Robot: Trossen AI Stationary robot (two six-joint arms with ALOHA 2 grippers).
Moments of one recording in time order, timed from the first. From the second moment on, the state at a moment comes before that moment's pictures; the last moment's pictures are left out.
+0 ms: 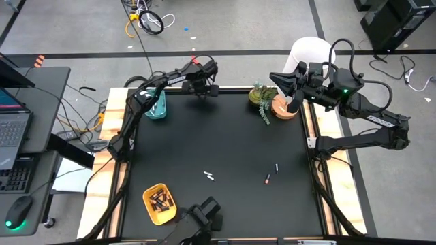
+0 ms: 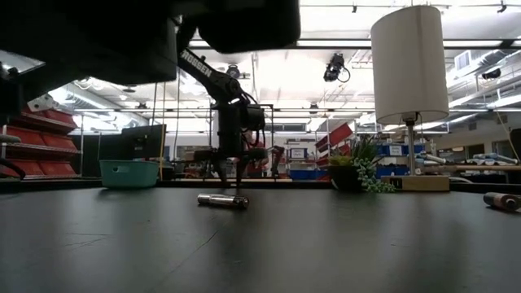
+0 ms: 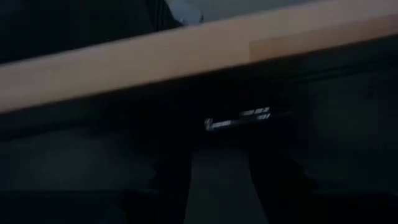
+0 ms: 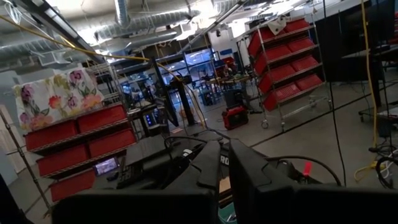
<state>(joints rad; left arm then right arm) 0.73 2.37 2.01 -1.02 -0.08 -0.66 -0.27 0.91 1.19 -0.13 0.09 0.28</state>
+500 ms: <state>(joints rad) 0.72 2.39 2.01 -0.85 0.14 -0.42 -0.27 0.91 1.19 -0.13 0.09 0.29</state>
